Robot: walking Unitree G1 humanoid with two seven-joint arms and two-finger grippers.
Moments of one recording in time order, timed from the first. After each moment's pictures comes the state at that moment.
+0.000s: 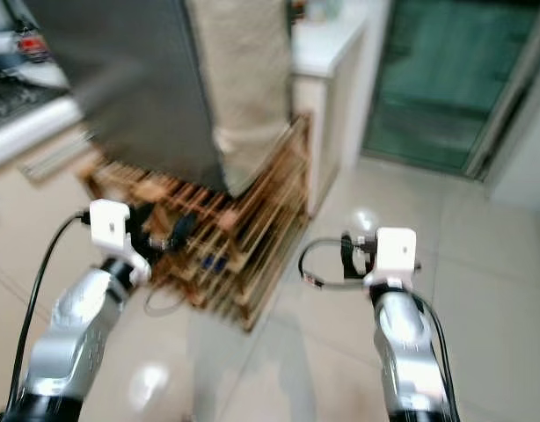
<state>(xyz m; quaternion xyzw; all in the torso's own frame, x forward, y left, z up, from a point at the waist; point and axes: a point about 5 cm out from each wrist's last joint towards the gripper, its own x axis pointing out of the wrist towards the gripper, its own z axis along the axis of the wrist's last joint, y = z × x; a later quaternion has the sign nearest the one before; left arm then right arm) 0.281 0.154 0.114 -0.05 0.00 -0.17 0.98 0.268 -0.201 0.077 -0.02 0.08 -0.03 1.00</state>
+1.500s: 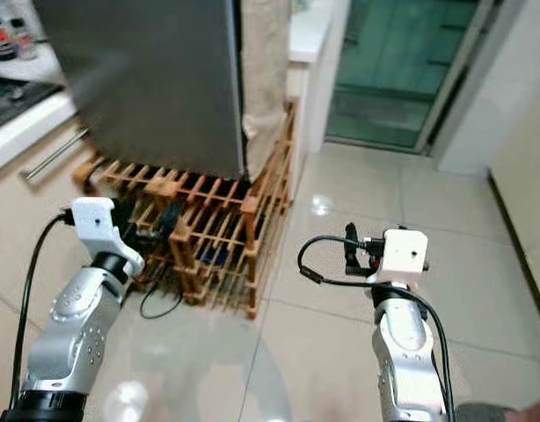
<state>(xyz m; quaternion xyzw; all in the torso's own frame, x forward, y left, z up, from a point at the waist) 0.284 0.158 0.125 -0.07 -0.03 -0.10 0.99 0.257 -0.199 0.093 -0.01 0.01 -0.05 1.00</state>
